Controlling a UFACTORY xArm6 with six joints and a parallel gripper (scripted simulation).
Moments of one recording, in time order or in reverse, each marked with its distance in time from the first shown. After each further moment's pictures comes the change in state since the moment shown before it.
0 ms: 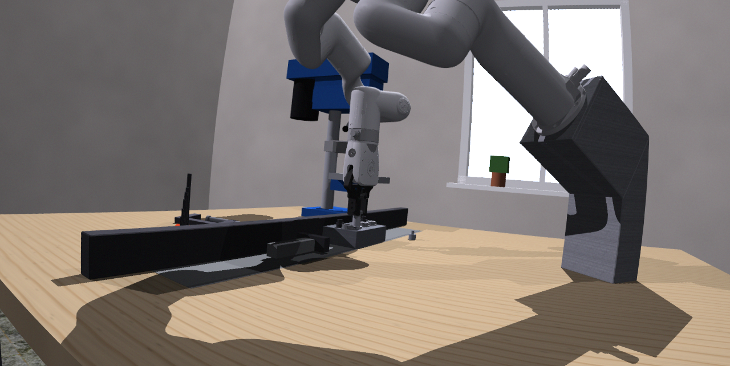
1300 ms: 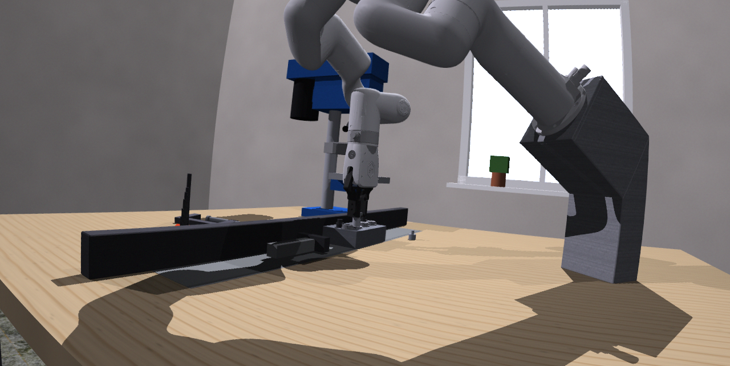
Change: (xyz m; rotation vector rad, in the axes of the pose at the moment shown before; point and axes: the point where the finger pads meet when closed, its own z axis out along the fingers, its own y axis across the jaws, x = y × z) arm 0.000 0.000 0.004 0.000 0.000 0.000
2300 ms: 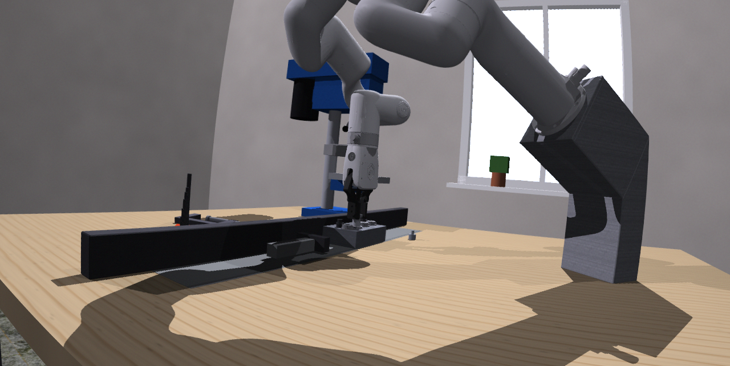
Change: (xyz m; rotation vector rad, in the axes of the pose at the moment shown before) arm 0.000 0.000 0.005 0.000 0.000 0.000
